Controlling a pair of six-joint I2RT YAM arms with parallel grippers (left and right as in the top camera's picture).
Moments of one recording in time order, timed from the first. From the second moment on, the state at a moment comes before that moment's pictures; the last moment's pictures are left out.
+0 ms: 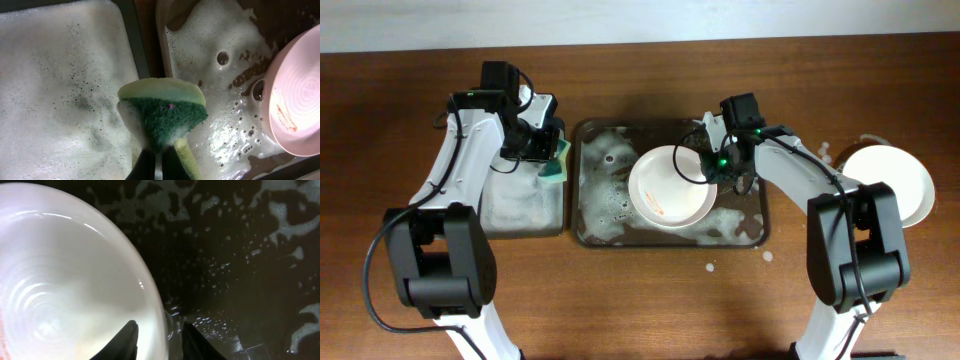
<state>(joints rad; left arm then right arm) -0.03 2.00 1.63 -0.98 0.28 0.13 0.20 1.98 1.29 -0.54 -0.19 -0.06</state>
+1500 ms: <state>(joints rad) -0.40 2.19 1.62 -0.63 0.21 -0.02 0.32 2.00 1.32 -0.65 -0.14 0.67</state>
